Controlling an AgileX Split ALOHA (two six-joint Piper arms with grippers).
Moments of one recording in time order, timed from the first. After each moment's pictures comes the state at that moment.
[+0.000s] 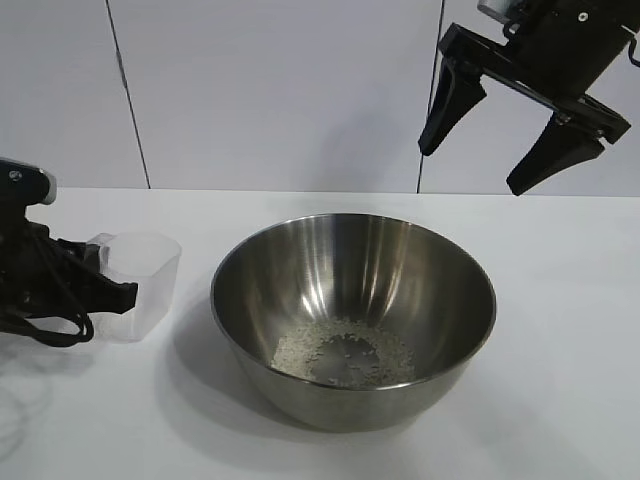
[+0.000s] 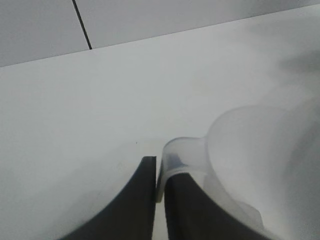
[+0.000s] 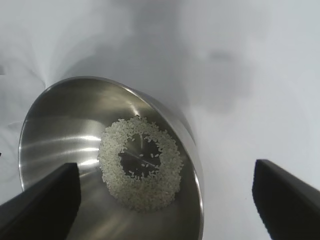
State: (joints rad) left arm -0.36 2.06 -0.47 -0.15 -1.15 0.18; right arm 0.11 1.82 -1.44 0.46 1.00 -0.16
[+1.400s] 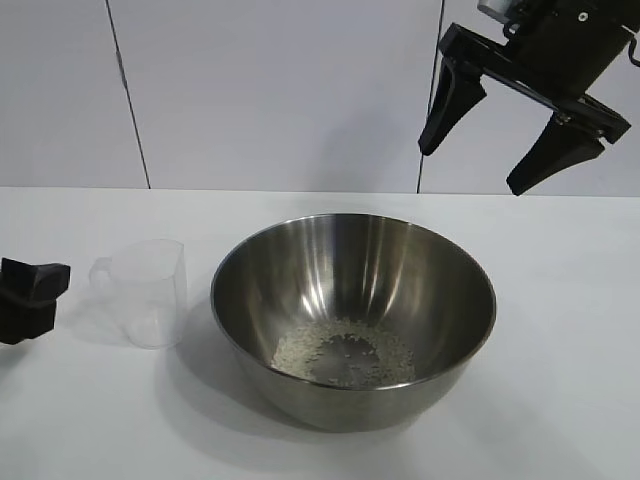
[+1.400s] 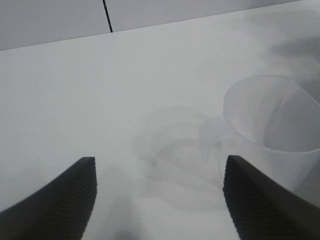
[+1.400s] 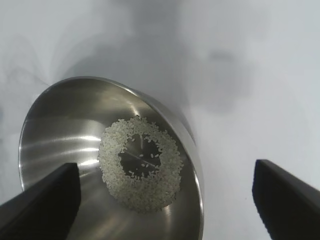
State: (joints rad) left arm -0.36 1.76 -0.18 -0.17 -1.15 0.11; right arm 0.11 1.82 -1.44 0.46 1.00 -0.16
